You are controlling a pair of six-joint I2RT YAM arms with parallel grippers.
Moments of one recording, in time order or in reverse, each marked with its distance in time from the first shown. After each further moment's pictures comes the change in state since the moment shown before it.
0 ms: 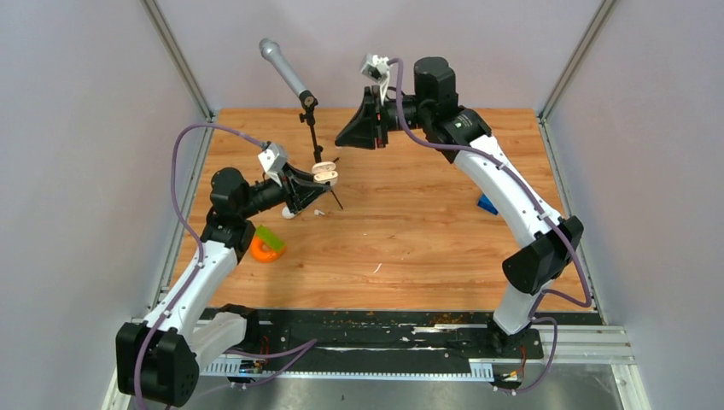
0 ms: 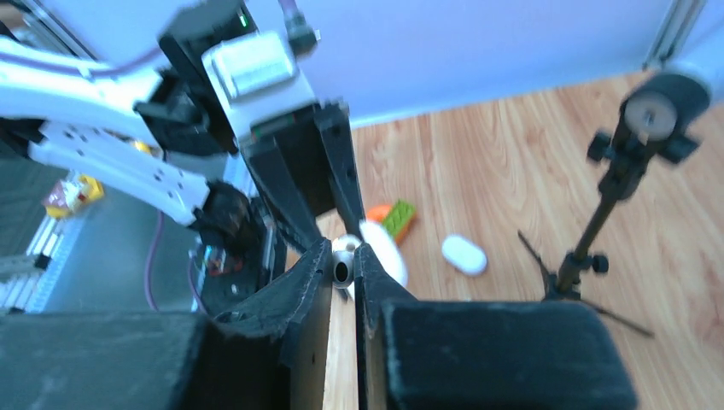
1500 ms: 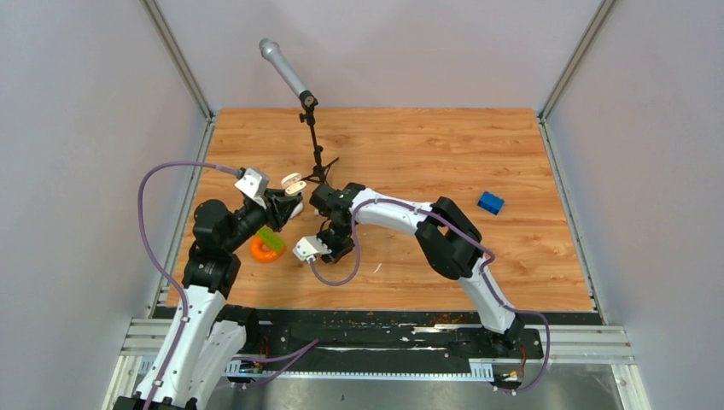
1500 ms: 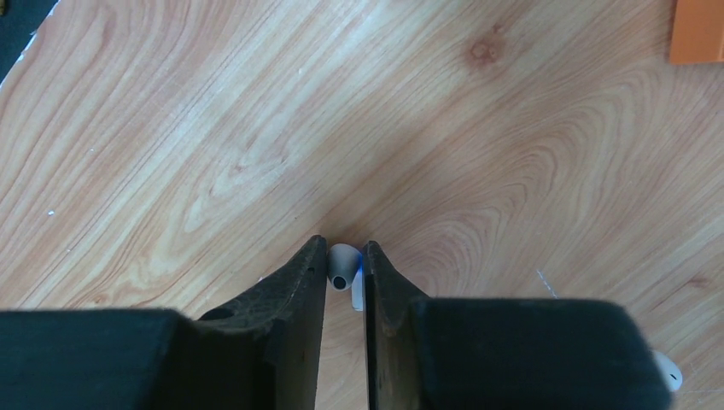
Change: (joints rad) left arm 0.051 -0.355 -0.098 -0.333 -0.315 0.144; right arm 0.389 0.502 -0.127 -0.515 0.449 -1.366
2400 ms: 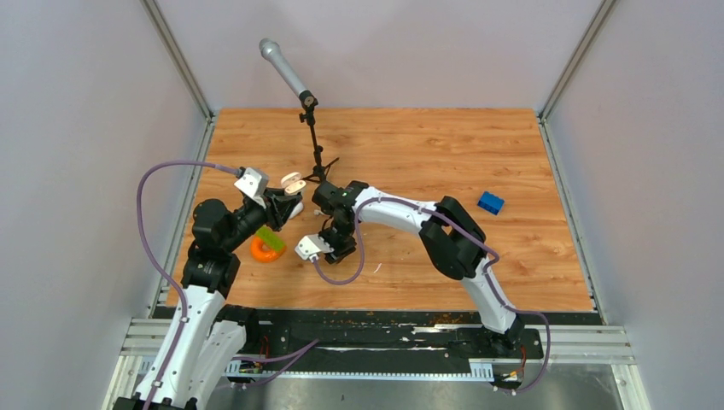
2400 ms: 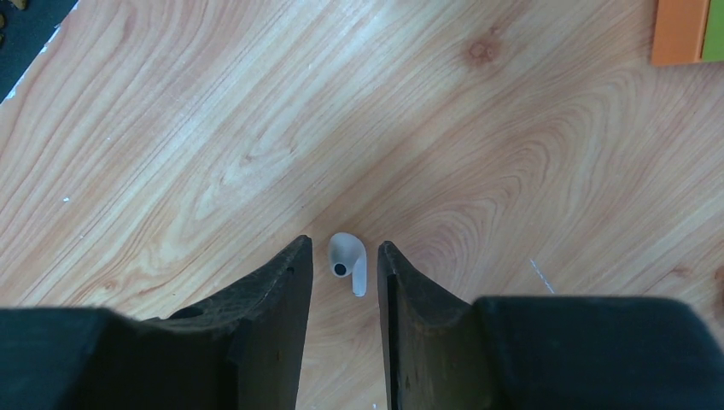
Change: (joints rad) left arm 0.000 0.000 0.013 -0.011 0.000 0.006; right arm -0.011 -0.027 -0.013 -0.006 -0.019 -0.022
